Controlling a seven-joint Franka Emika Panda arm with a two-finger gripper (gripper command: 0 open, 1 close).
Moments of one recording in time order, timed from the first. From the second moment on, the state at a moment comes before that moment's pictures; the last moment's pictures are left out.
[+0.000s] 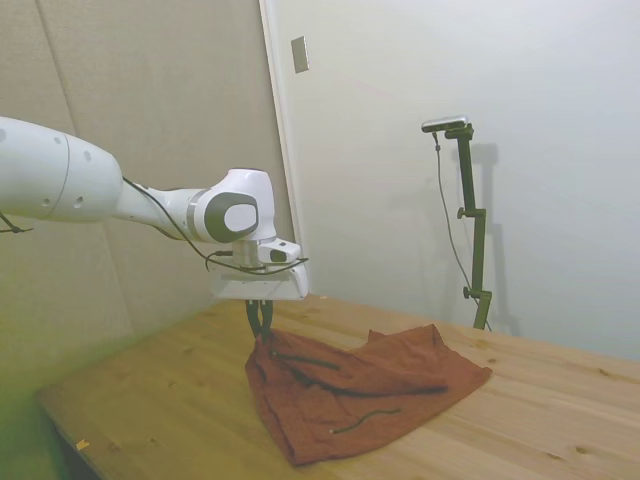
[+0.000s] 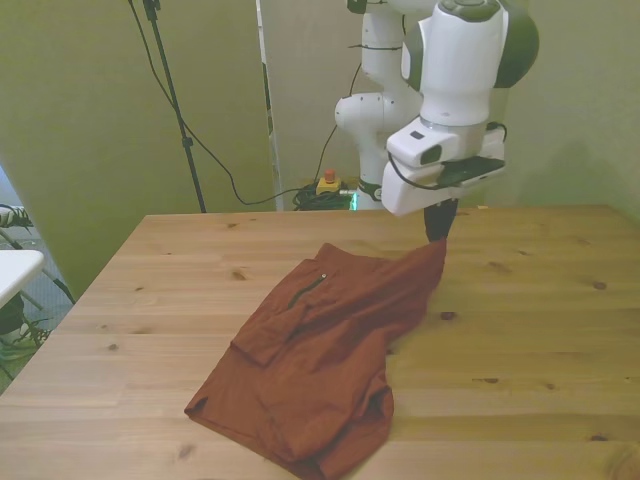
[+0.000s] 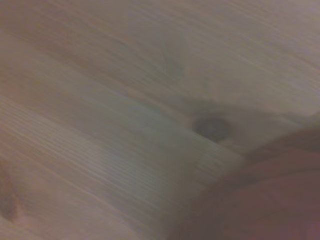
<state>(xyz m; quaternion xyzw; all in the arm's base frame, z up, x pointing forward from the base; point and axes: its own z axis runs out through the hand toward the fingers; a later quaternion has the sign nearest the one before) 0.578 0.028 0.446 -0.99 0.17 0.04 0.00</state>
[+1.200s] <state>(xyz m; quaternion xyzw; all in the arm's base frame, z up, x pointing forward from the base) 0.522 0.121 0.457 -0.99 0.13 0.05 0.02</state>
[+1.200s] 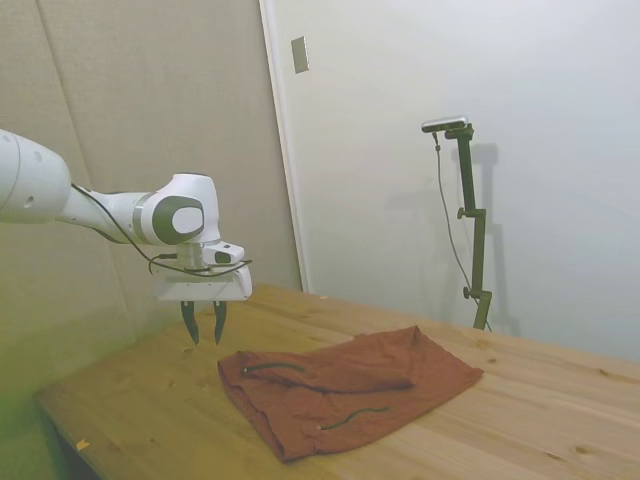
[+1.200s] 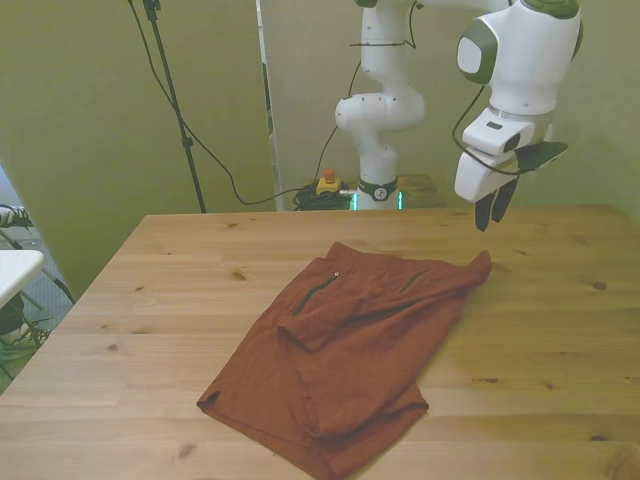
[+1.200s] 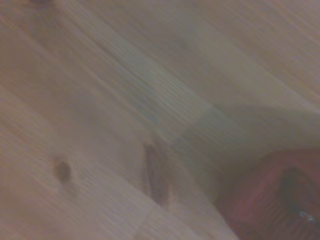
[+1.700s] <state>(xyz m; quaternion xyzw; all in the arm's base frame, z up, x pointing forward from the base) 0.550 -0.101 0.479 -0.93 0.37 0.00 0.04</state>
